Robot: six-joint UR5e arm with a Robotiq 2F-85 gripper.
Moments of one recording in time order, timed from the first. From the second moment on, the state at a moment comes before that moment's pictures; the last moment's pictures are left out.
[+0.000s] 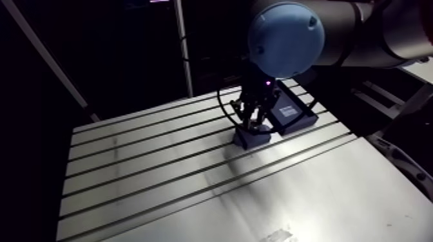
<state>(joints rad) -0.40 -1.19 1.90 -2.20 -1.66 -1.98</state>
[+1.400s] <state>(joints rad) -0.40 -1.19 1.91 -2.20 -1.66 -1.98</state>
